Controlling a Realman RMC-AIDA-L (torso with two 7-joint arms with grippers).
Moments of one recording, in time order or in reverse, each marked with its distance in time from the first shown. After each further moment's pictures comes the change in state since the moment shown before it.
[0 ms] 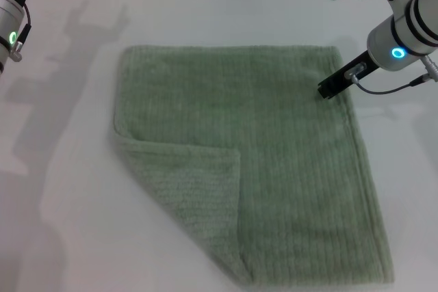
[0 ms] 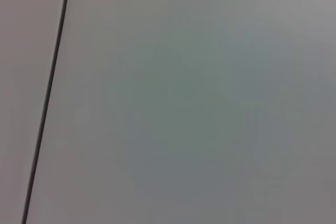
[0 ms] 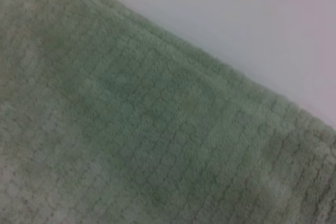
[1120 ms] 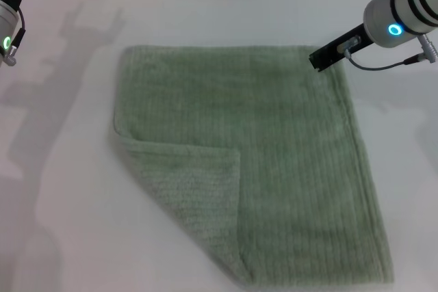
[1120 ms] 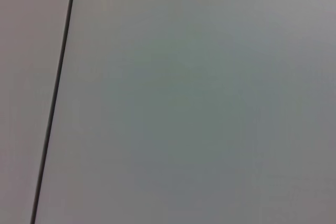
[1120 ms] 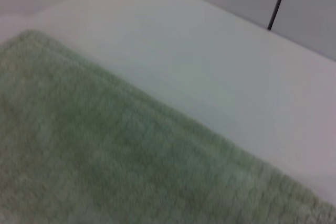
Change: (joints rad) left arm 0.016 0.006 0.002 -0.004 0.003 0.017 0.009; right arm -0.104 0.018 -0.087 -0.298 -0.003 0.039 0.141
